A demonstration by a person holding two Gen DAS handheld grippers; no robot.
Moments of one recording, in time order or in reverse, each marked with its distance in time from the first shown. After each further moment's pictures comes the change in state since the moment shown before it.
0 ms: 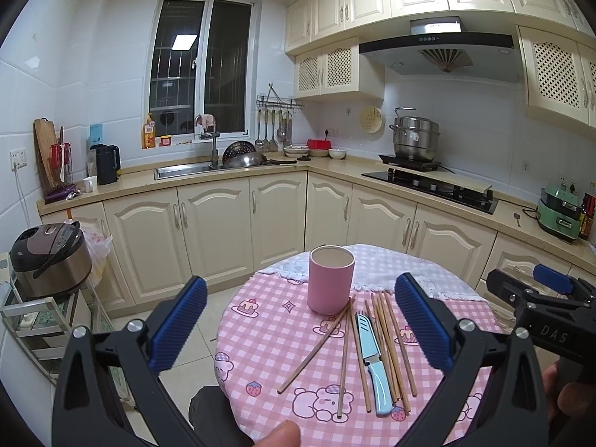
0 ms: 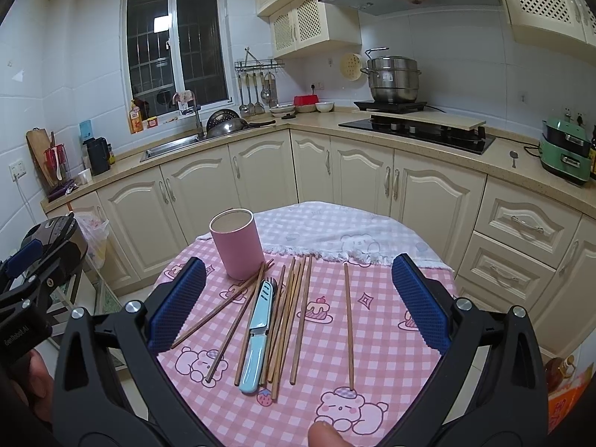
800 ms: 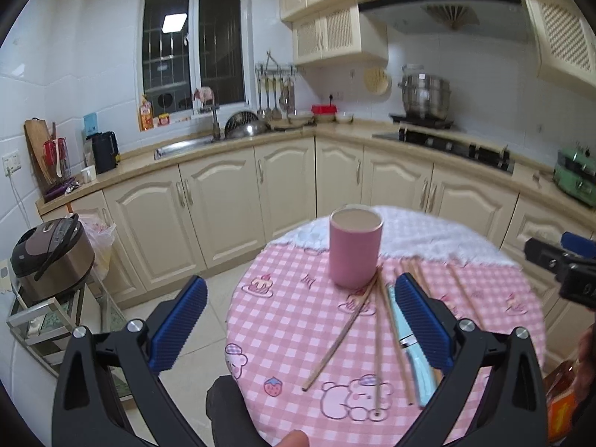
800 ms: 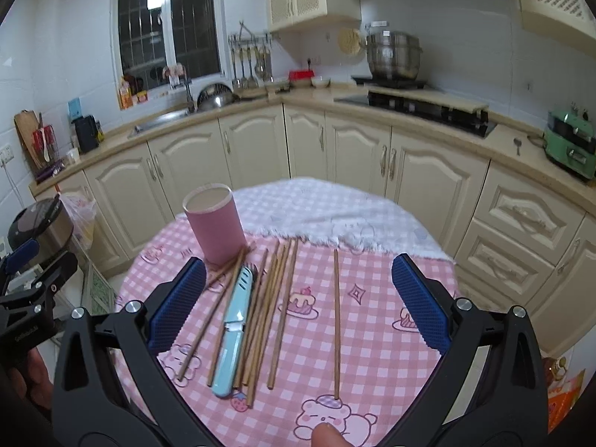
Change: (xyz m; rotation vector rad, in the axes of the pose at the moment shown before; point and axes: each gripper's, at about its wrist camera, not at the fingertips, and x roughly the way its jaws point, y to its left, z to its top) left arm 0.078 0.011 -0.022 0.074 0.153 0.040; right arm 0.066 -0.020 -0.006 -0.008 0.141 -0.024
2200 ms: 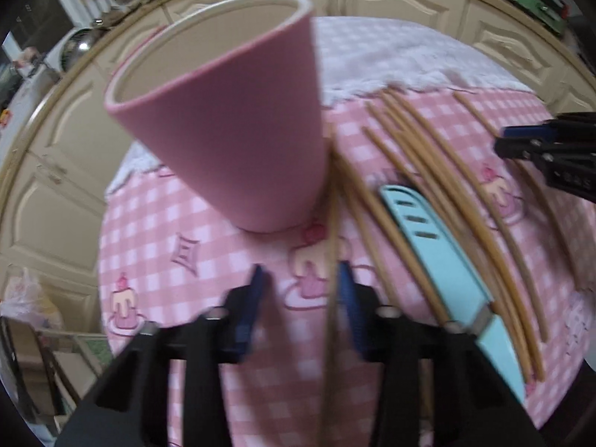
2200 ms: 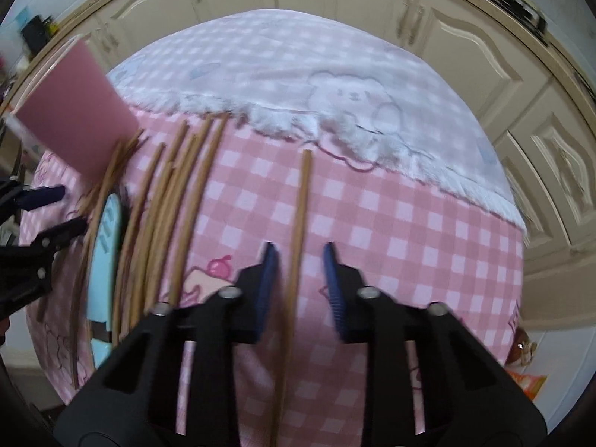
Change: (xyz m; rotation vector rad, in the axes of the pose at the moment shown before) left arm 0.235 -0.088 -0.020 0.465 0.626 -0.330; right arm 0.211 -0.045 -0.015 -0.061 0.574 -0.006
